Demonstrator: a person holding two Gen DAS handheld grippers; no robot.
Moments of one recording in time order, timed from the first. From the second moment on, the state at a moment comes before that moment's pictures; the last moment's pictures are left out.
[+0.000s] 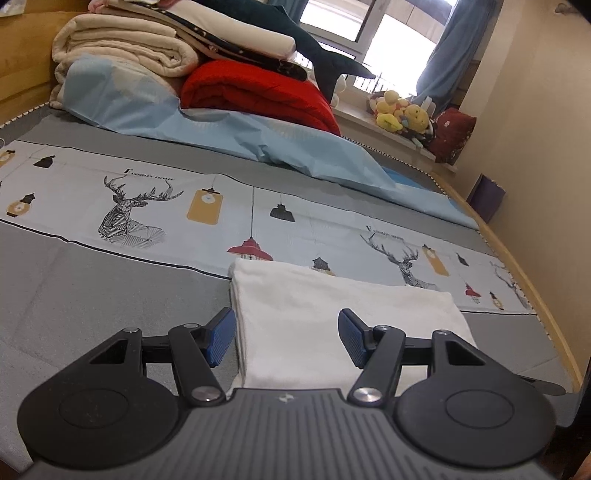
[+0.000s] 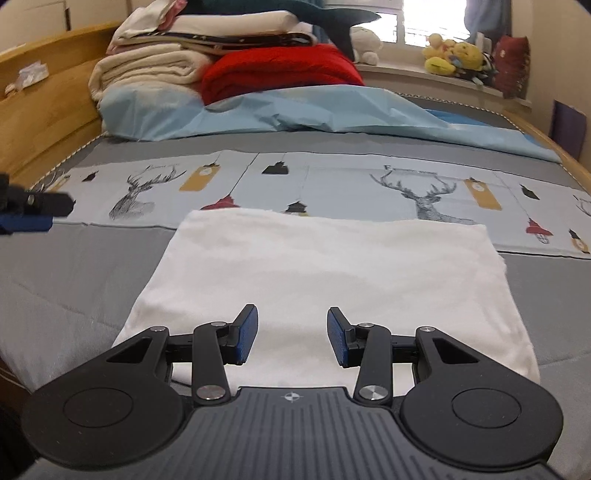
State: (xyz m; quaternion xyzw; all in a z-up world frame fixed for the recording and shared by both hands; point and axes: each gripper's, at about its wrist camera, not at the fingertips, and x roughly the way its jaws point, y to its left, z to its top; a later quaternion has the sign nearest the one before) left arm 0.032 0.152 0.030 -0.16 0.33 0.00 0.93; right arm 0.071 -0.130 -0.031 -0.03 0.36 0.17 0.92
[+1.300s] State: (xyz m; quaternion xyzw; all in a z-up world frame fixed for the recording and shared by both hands) left arm 0.043 0.206 0.010 -0.22 0.37 0.06 0.90; right arm 0.054 0.037 -0.103 -0.20 0.38 0.37 0.83
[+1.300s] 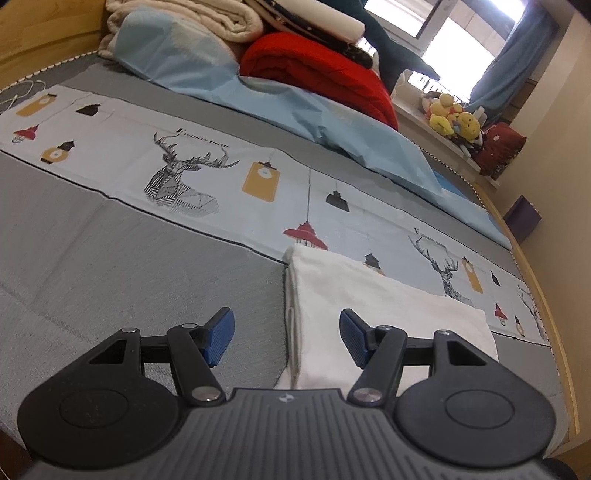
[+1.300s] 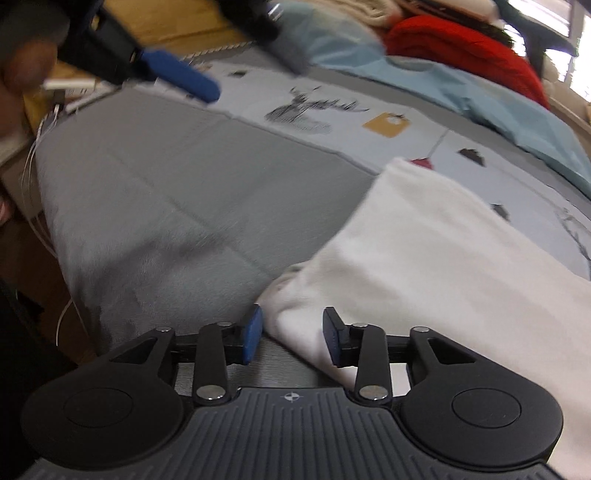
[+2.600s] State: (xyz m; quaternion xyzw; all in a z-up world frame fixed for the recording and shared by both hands) left arm 0.143 0.190 -0.073 -0.38 0.51 0.00 0.77; right arm 0.065 -0.023 -0.037 -0.11 0.31 0.37 0.87
